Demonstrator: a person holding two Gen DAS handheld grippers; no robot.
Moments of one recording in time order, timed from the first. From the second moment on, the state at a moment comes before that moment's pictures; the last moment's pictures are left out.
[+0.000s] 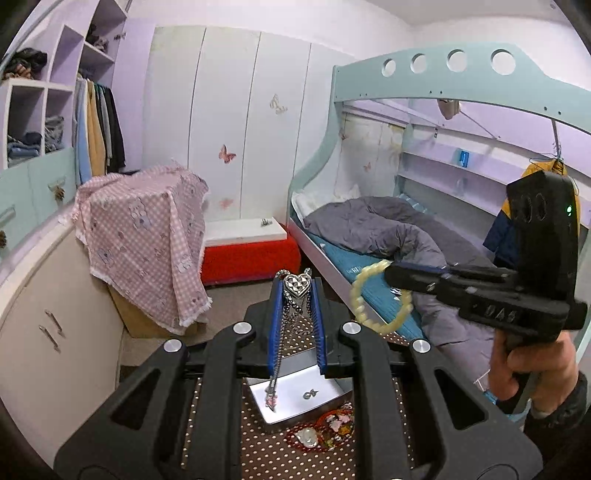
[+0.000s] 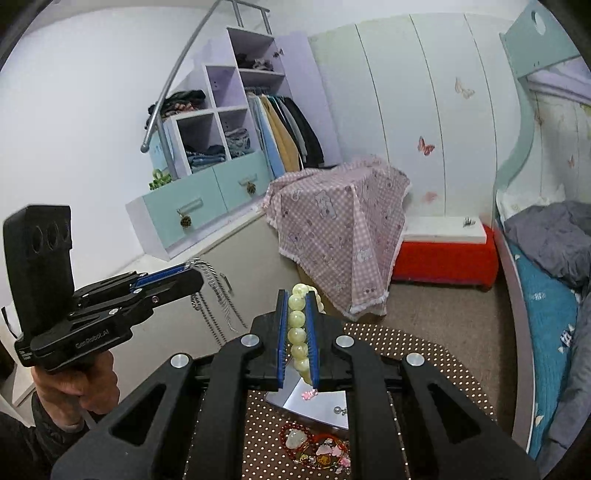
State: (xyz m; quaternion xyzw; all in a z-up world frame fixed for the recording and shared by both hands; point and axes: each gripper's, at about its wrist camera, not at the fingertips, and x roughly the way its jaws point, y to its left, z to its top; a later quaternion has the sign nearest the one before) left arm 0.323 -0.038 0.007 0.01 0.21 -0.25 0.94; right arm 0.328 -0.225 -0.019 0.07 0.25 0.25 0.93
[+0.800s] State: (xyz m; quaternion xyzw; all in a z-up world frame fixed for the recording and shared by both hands) left arm 0.328 -0.021 -0.032 0.01 0.23 -0.11 0.97; right arm 0.340 -0.244 -0.052 0.09 0.27 0.12 0.95
